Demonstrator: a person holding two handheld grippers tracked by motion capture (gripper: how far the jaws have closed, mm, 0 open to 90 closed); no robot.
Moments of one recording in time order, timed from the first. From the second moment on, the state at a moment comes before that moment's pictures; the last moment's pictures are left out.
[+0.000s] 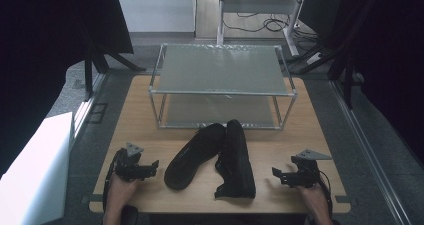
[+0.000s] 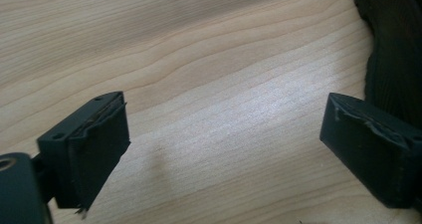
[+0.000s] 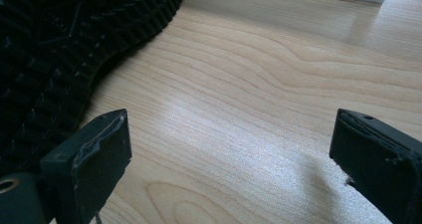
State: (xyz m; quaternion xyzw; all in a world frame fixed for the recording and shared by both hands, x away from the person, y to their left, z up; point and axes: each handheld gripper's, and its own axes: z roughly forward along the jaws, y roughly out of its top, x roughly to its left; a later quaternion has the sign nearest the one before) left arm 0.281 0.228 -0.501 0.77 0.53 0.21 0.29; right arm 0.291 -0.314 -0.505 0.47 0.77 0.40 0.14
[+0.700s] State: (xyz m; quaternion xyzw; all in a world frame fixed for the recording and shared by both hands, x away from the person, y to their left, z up) left arm 0.283 0.227 -0.503 0.76 0.53 0.21 0.32; right arm 0.292 -0.311 -0.508 0.46 0.78 0.39 0.14
